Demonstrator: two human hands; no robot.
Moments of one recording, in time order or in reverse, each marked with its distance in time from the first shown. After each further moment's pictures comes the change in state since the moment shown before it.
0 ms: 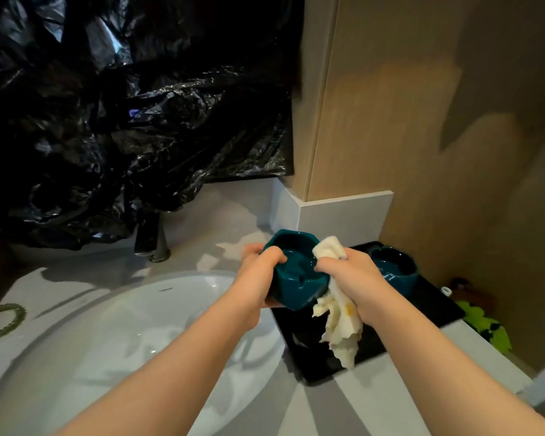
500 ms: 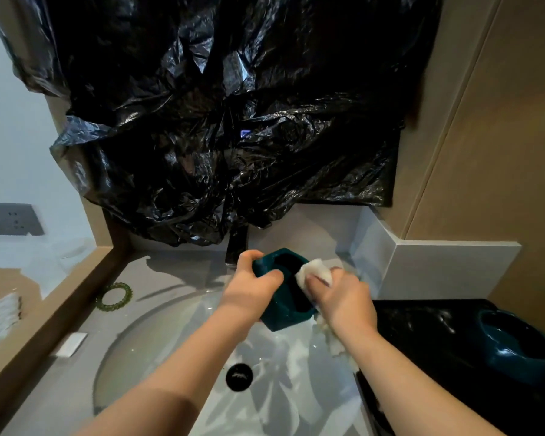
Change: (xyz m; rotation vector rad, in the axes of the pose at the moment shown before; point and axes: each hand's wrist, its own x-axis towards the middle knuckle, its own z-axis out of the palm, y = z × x) left_hand 0.004 0.018 -0.114 0.276 0.372 0.174; right_hand 0.038 -0.020 0.129 -0.551 0.056 -0.333
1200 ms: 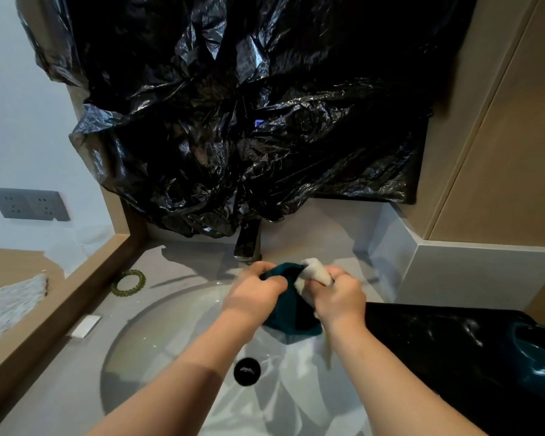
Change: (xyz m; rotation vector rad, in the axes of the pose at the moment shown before) left_hand 0.013 -0.020 0.008 0.051 0.059 -0.040; right_hand 0.009 0.001 0.030 0.371 -0.095 0.122
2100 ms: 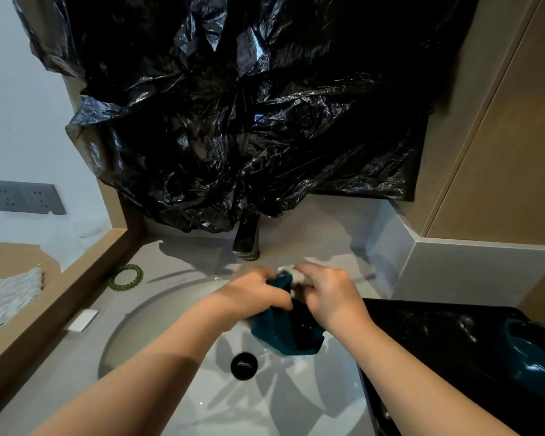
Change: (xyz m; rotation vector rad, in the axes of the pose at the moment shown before) left_hand -0.013 0.022 -0.020 0.257 -0.334 -0.081; right_hand 0.001 -0.005 -0.014 -0.536 -0.223 -0.452
